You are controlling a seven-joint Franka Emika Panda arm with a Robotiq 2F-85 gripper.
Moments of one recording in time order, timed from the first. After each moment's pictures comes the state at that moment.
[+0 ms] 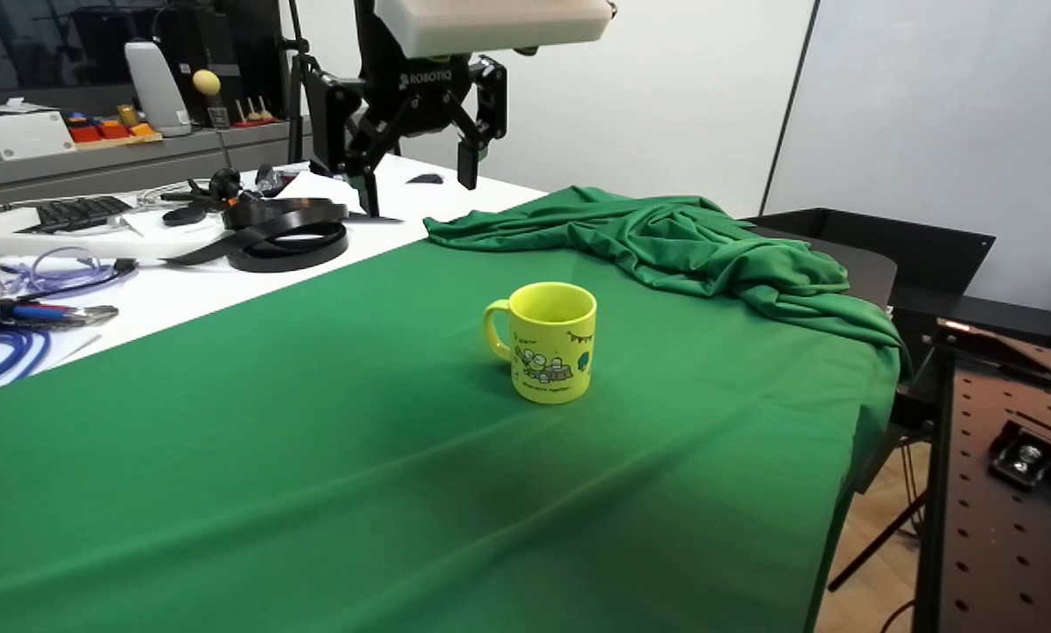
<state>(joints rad) 0.05 0.18 0.10 -2.30 -0.40 2.71 0.66</state>
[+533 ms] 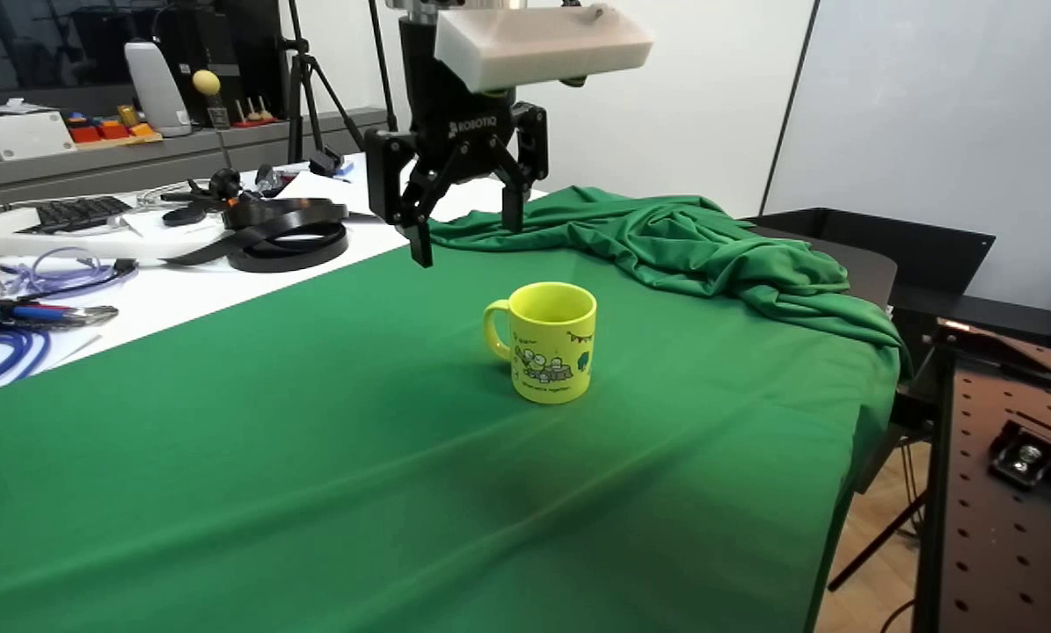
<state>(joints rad) 0.08 0.19 0.06 -2.35 -0.21 2.63 0.48</state>
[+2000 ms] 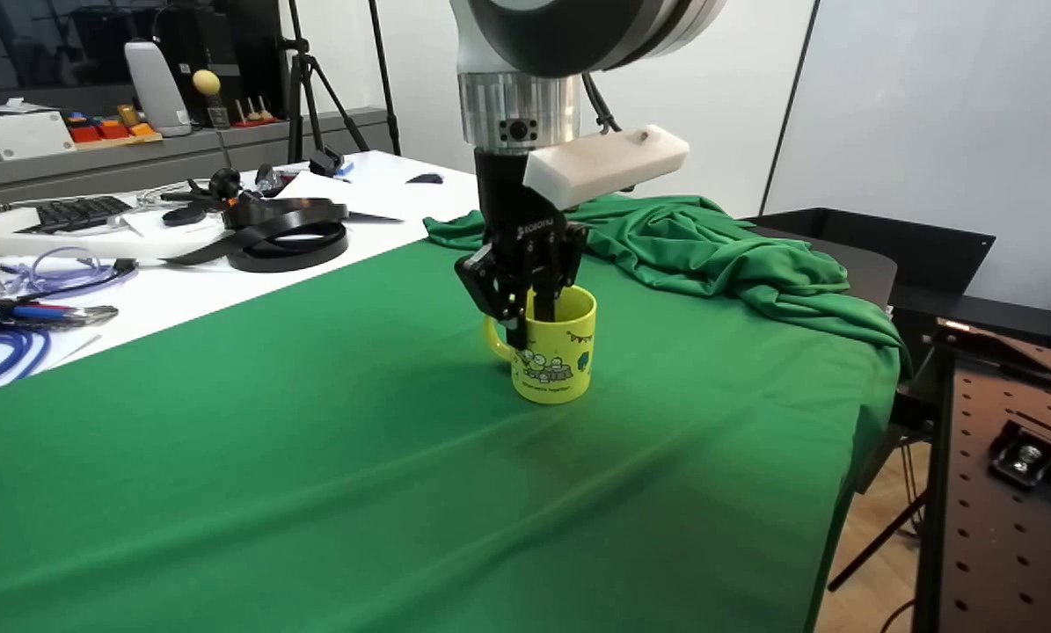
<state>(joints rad) 0.06 0.34 0.01 -2.37 -0.04 2.68 0.23</state>
